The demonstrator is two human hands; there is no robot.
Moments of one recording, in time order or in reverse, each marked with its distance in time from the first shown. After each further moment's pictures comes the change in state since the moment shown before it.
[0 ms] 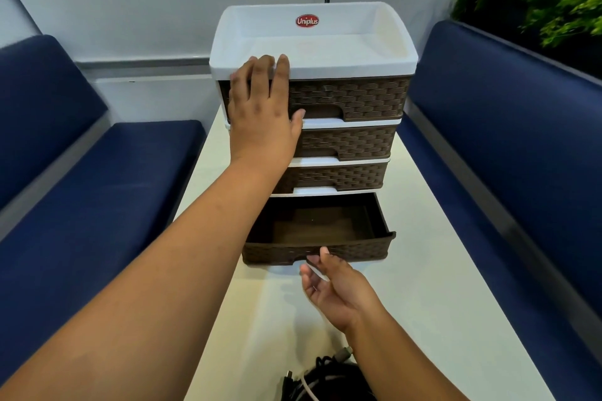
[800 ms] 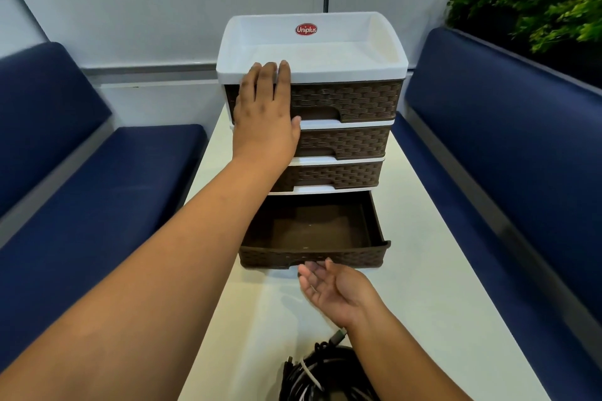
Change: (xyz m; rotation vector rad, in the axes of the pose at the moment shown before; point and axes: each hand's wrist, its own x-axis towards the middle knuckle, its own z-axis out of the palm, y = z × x) left_hand -0.002 0.005 -0.018 0.030 -0.180 0.010; right_hand -0.016 0.004 -0.005 -0.012 0.003 0.062
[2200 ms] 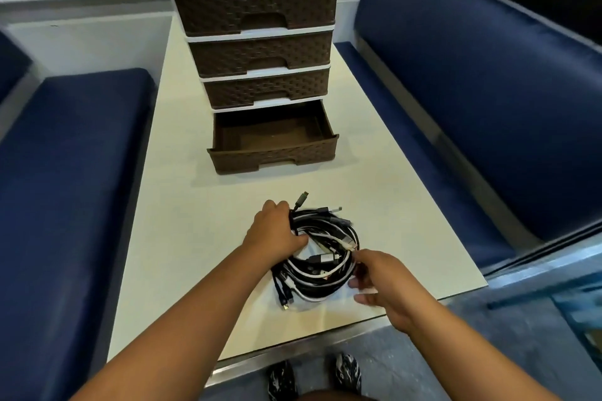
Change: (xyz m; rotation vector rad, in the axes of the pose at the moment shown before) left_hand -0.278 0.042 0.015 -0.384 -0.940 -0.141; right_hand -0.179 0.081 -0.124 -0.770 0.370 -0.169
